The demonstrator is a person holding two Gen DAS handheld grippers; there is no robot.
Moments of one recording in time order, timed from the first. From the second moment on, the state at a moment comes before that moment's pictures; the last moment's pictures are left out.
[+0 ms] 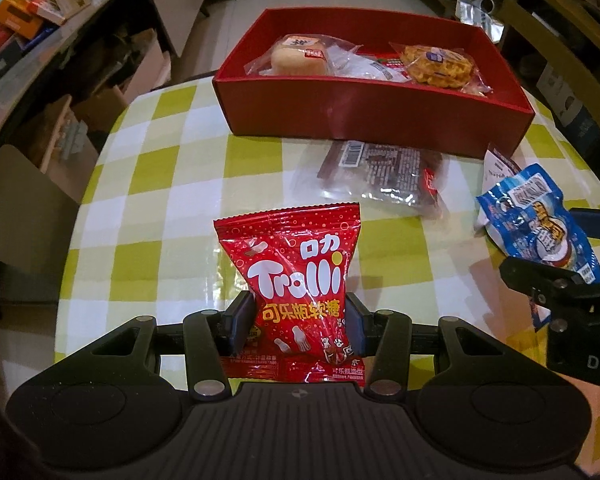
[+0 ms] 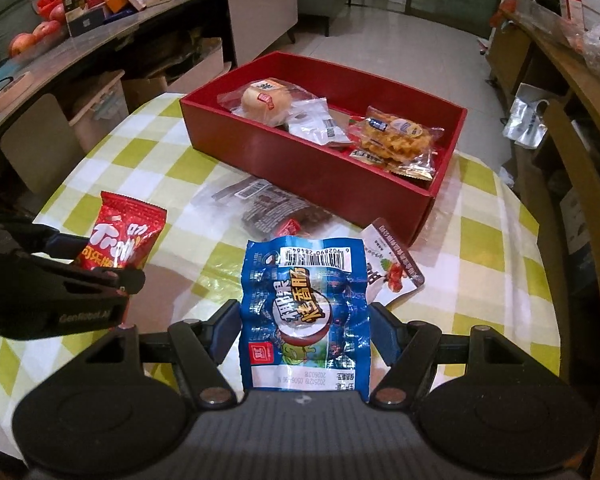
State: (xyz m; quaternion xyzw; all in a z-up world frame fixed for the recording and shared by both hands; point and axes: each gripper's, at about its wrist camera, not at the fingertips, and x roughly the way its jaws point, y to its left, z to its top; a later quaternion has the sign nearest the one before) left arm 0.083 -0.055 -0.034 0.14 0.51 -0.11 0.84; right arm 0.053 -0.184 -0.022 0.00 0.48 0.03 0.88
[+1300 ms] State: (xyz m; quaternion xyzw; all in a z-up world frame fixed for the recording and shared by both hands) left arm 0.182 -0.119 0.000 0.12 0.46 -0.09 0.88; right arm 0.142 -0.246 0.013 0.03 0.39 -0.02 0.92
